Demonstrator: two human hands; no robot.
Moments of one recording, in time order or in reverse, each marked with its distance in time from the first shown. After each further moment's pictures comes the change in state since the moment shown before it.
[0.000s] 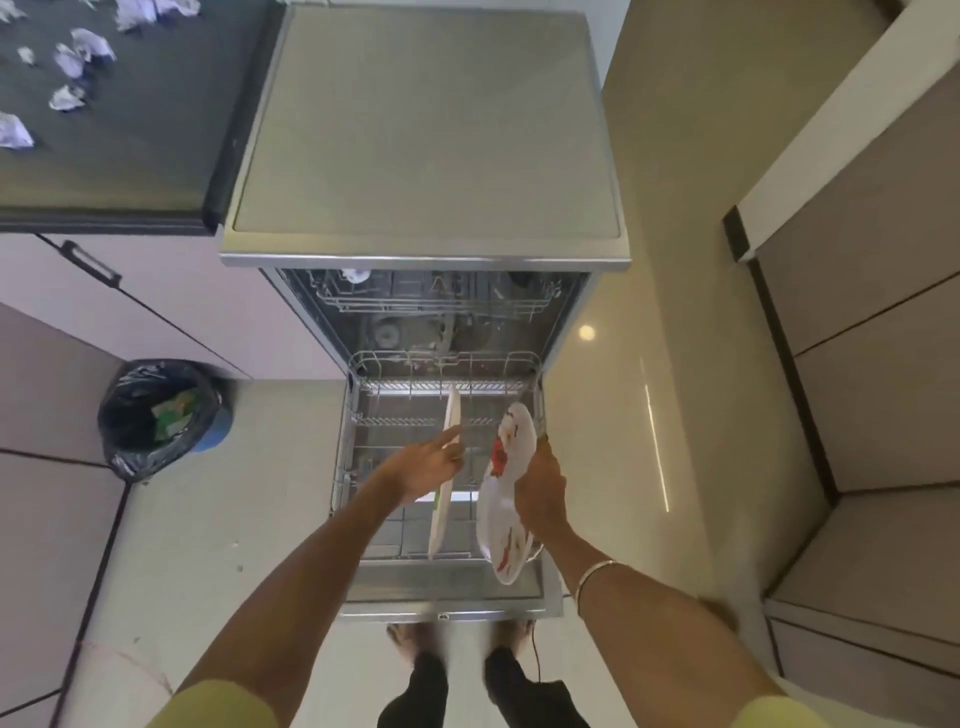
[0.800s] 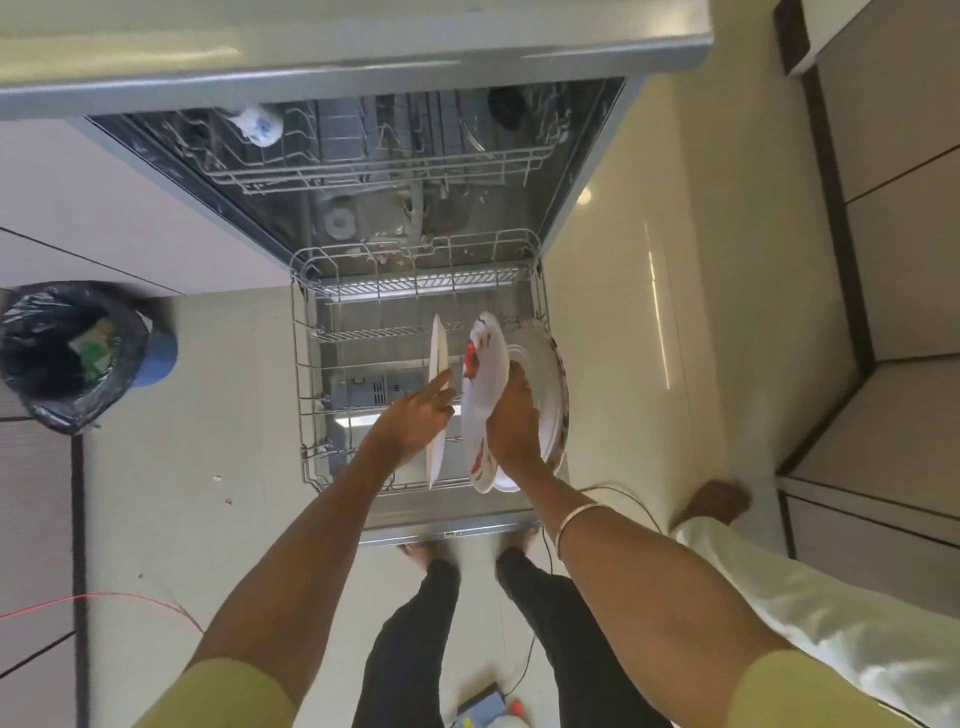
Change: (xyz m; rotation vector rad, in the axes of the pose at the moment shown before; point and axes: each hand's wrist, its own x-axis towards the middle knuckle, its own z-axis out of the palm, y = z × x) left_hand 0.057 0.021 0.128 -0.275 0.072 -0.039; right_hand 0.059 0.064 0.106 0.034 -0.056 0.040
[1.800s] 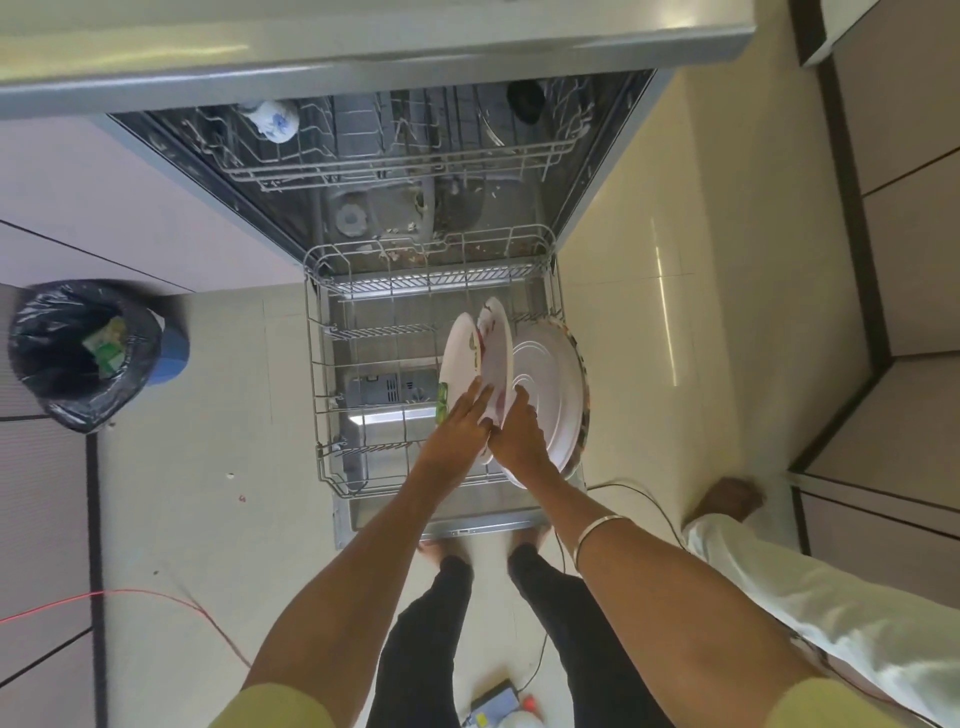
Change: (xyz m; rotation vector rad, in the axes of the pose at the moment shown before) left_hand 0.003 0.045 0.035 -0.226 0.072 -0.175; right_hand -0.010 0.007 0.022 -0.169 -0.191 0.103
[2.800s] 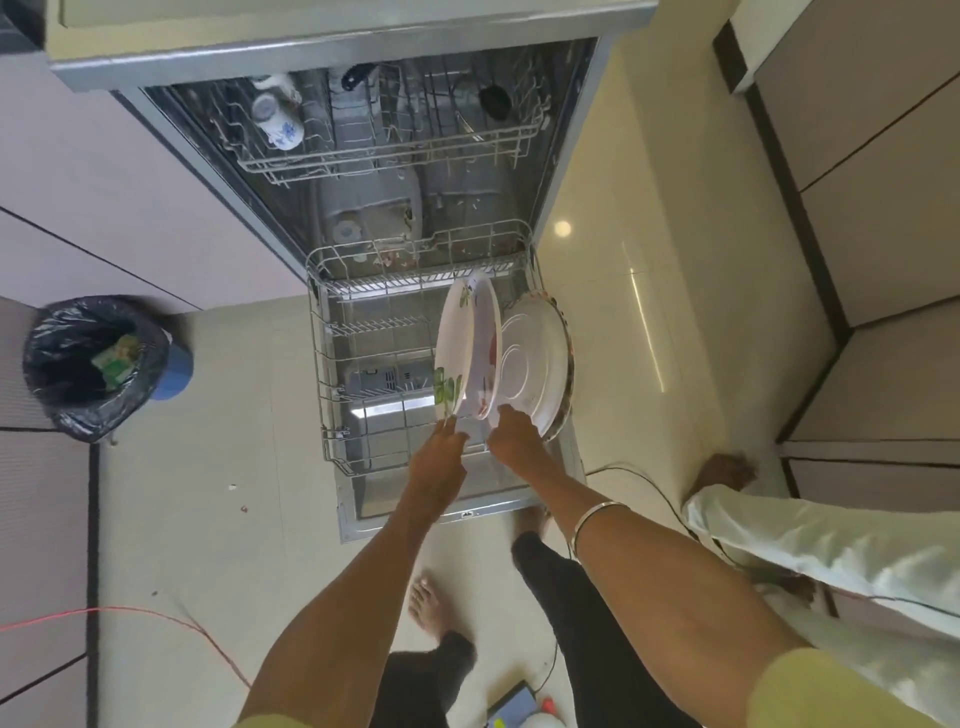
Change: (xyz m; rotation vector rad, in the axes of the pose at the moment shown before) left_hand -0.107 0.040 0.032 -0.276 -0.014 -0.369; right_hand -0.082 0.037 0.017 -0.115 -0.065 -0.047
